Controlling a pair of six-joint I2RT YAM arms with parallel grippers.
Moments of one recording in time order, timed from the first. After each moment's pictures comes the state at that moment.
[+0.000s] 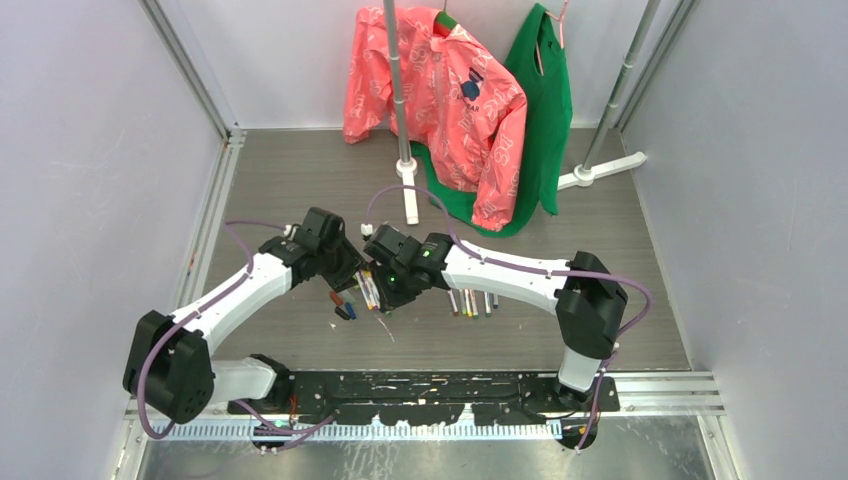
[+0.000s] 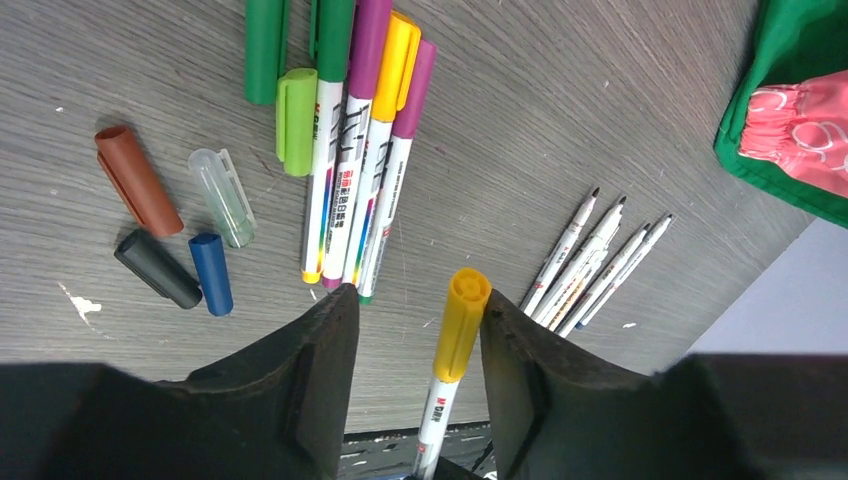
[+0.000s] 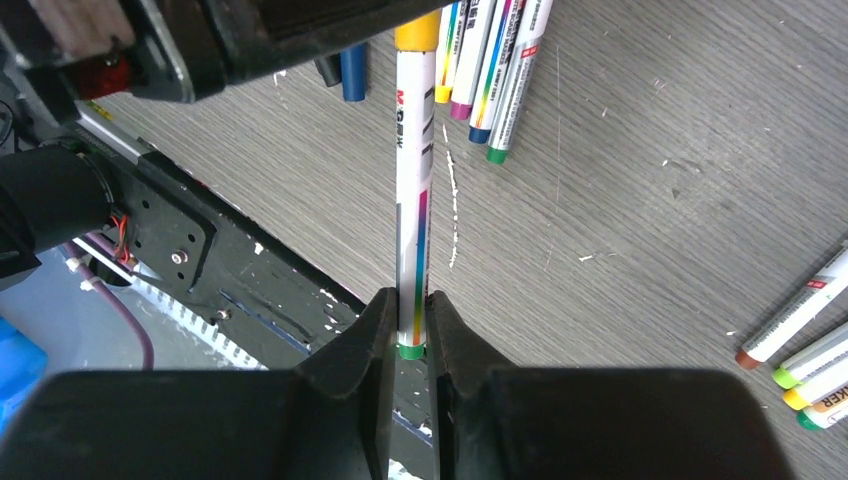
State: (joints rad) left arm -0.47 1.25 0.82 -0.57 0.03 -1.17; right arm 1.08 1.74 1.37 -0.66 -0.04 0.61
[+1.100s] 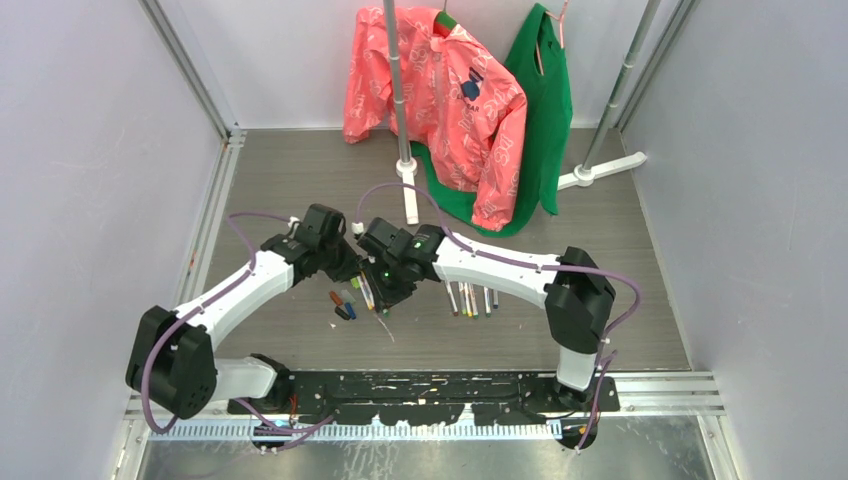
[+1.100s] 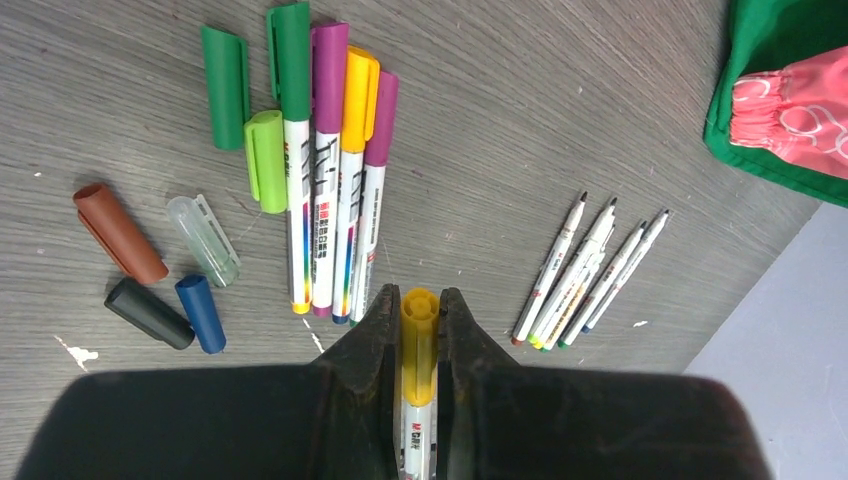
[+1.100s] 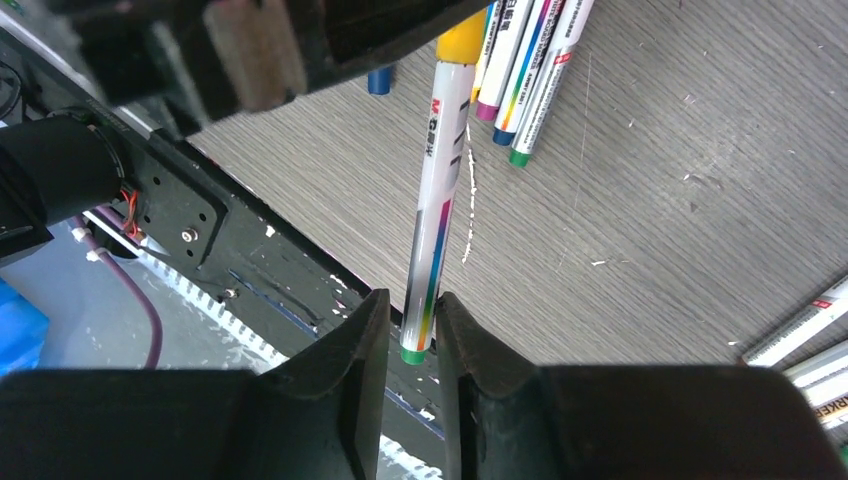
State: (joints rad) left arm -0.47 1.28 0.83 -0.51 0.04 -1.09; right arm 1.08 1.80 1.47 -0.73 -0.11 0.56
